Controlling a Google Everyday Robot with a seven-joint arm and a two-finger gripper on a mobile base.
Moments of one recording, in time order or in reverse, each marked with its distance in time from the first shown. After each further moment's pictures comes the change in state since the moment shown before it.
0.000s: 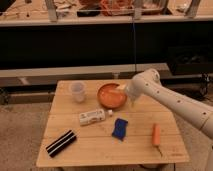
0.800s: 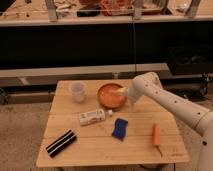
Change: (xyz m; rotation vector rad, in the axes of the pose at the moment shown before) arm 0.003 0.011 0.027 -0.018 -0.058 -0.029
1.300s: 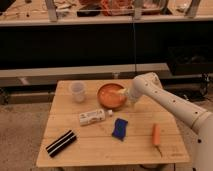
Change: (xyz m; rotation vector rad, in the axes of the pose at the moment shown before) arm 0.003 0.006 0.012 -0.021 -0.033 -0.018
